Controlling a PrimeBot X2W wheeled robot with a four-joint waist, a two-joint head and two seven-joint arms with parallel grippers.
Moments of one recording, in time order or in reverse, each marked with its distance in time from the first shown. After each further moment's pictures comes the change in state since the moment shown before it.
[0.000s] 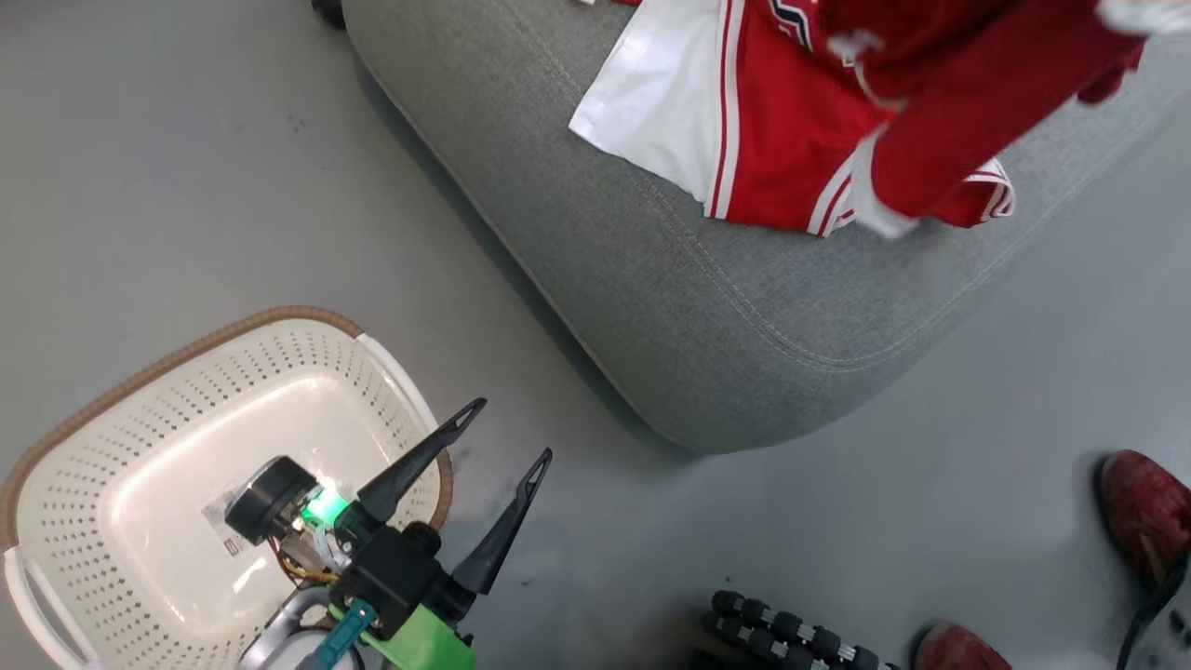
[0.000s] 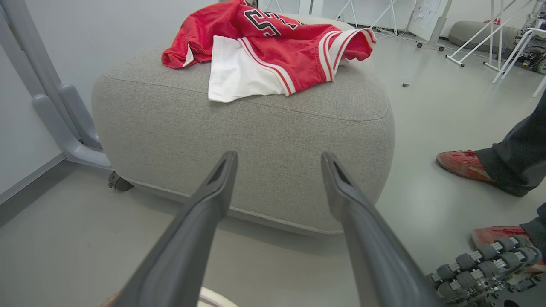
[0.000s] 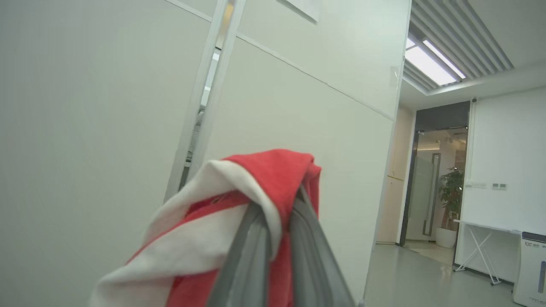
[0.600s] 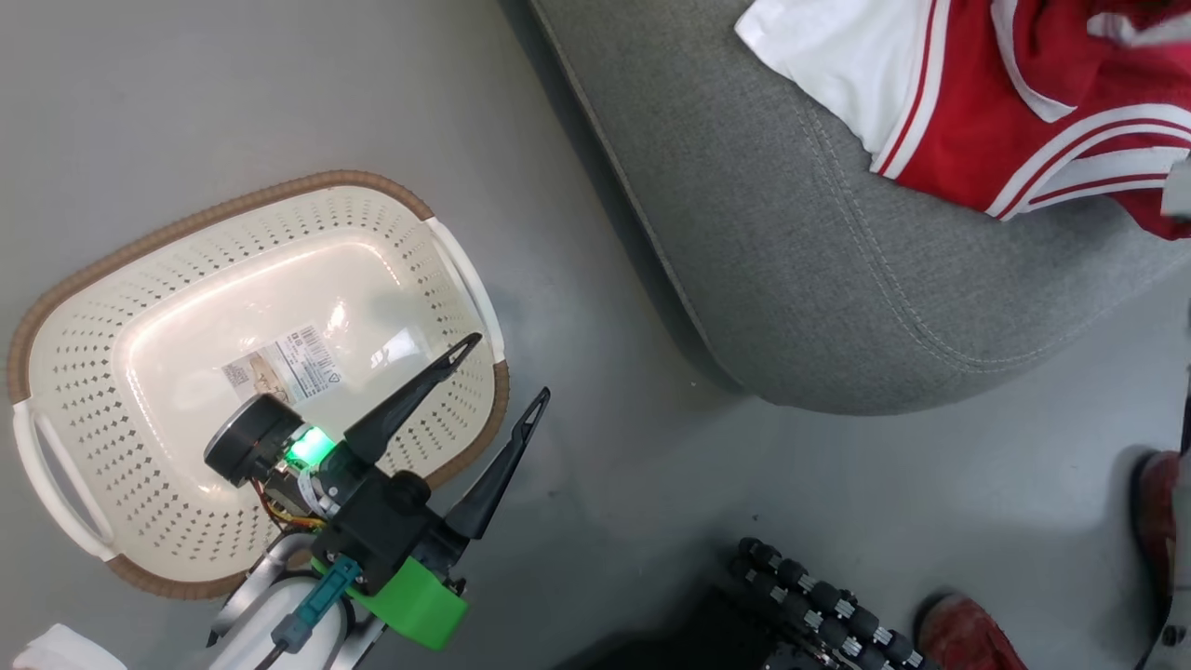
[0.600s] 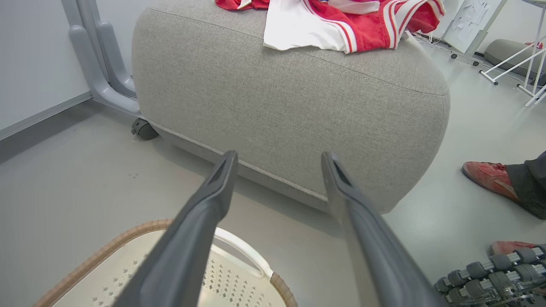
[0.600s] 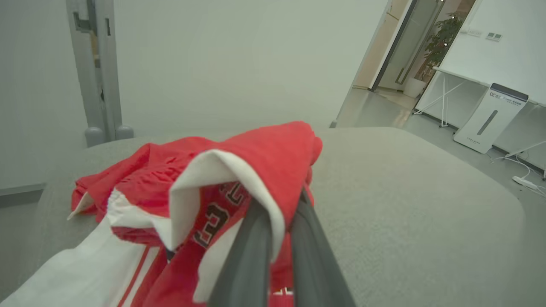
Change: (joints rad) left arm -0.108 0.018 -0.014 -0.034 -0.015 0.000 0.000; right arm -0.048 -0.037 -0.137 0.573 -0.113 0.000 0.000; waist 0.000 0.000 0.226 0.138
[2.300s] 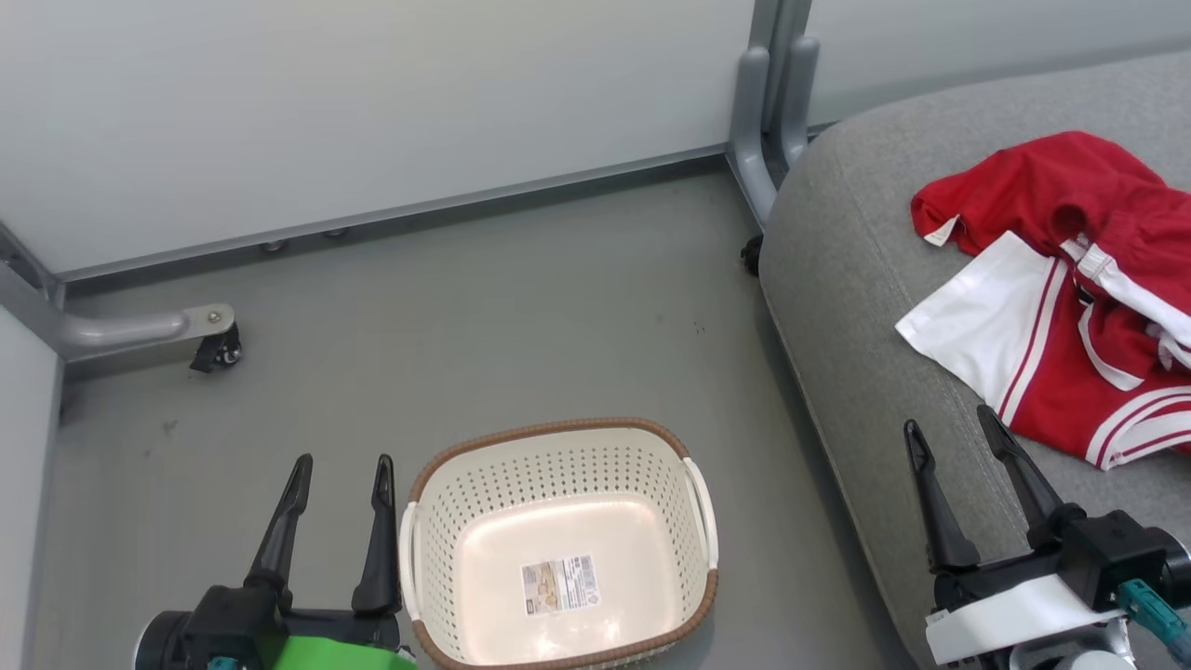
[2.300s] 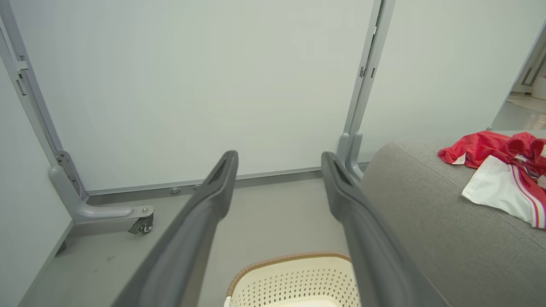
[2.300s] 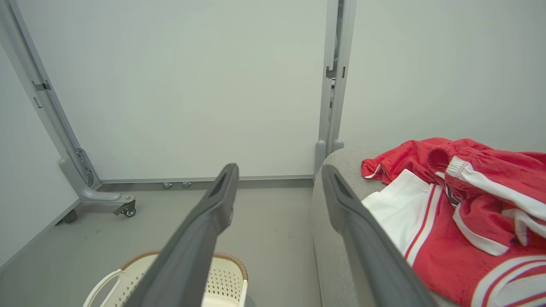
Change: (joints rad) left arm 0.381 -0.361 0.491 0.021 -0.060 0.036 0.000; right arm 0.767 0.105 0.338 -0.314 -0.044 0.000 0.000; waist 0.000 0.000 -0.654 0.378
